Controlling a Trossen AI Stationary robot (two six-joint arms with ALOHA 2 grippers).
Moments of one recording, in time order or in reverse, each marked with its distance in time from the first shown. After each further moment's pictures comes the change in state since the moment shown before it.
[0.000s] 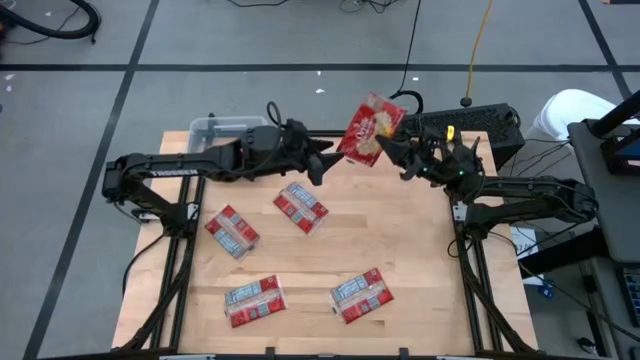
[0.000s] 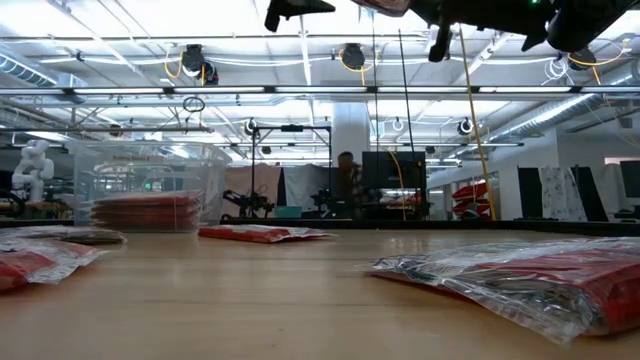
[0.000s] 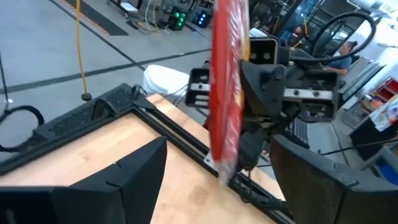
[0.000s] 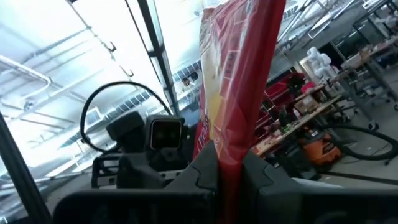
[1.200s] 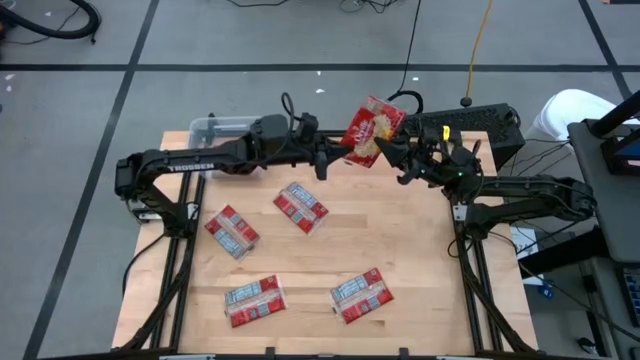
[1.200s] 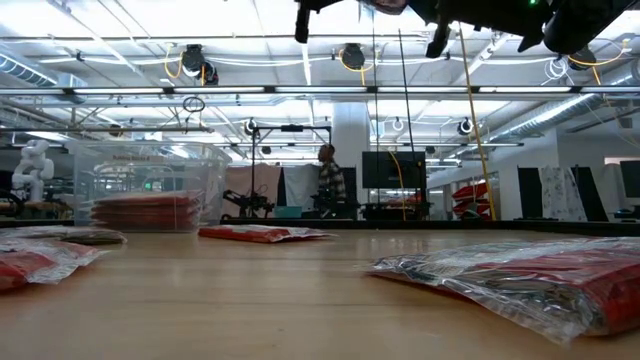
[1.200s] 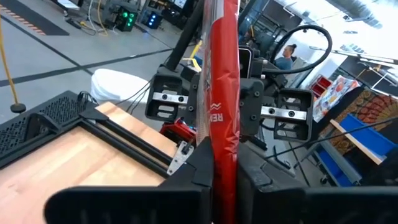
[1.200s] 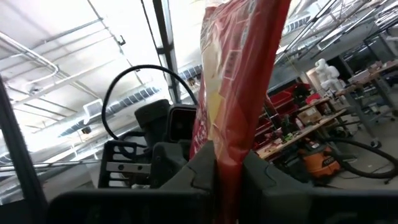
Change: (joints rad) left arm 0.092 0.092 0.000 0.213 0.289 0.002; right arm 0.011 0.028 -0.001 0.056 -0.018 -0.092
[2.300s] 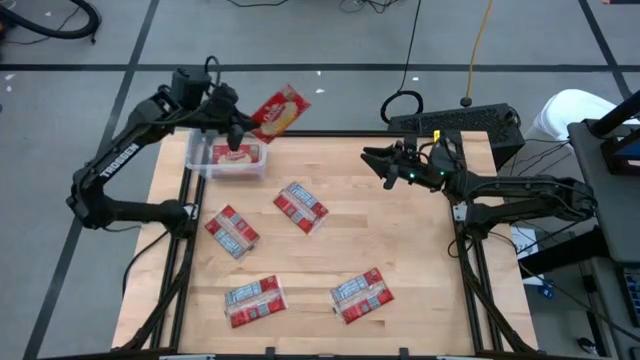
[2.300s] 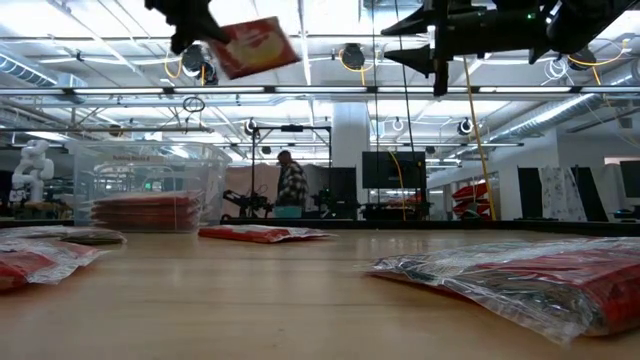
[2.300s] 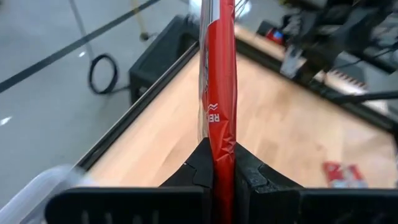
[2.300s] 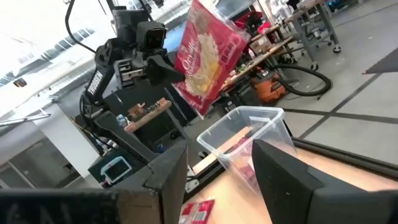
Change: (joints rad) left arm 0.588 -0.417 0.000 -0.985 0.332 0.524; right arm 0.004 -0.006 -0.001 -0.378 0.040 0.046
